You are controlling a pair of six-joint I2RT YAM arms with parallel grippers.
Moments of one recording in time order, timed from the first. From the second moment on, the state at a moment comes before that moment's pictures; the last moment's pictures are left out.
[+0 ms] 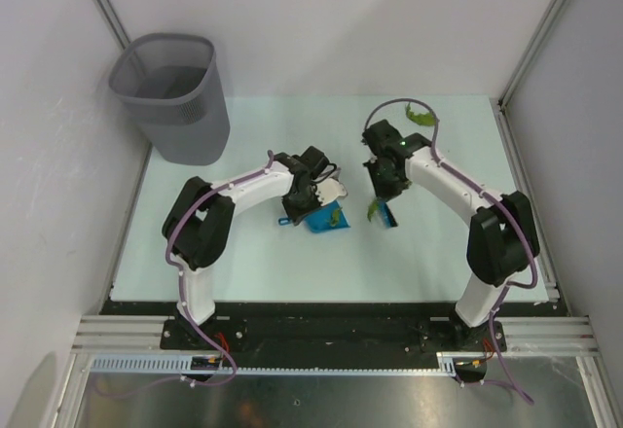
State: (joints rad) left arm -0.67 1.94 1.40 -0.85 0.05 0.49; right arm 0.50 1.73 1.44 -0.93 0.16 0.21
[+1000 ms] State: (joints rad) left arm -0.63 1.87 1.40 -0.80 0.31 0.51; right arm 0.37 1.36 1.46 -0.79 -0.10 0.30
